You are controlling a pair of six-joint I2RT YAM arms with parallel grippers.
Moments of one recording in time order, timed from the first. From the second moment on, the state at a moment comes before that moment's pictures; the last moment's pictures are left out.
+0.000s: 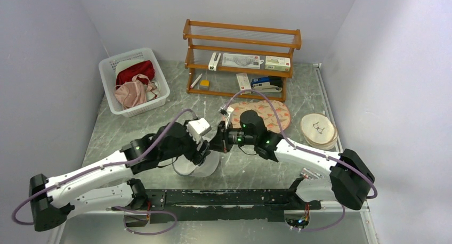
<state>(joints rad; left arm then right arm) -1.04 0.86 0.76 -0.39 -0.07 -0.10 0.84 1.27 0.68 0.25 -0.54 0.47</state>
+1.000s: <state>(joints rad) -1.04 0.87 0.78 -0.41 -0.16 -0.11 0.88 1.12 0.57 0.19 -0.11 0.50</state>
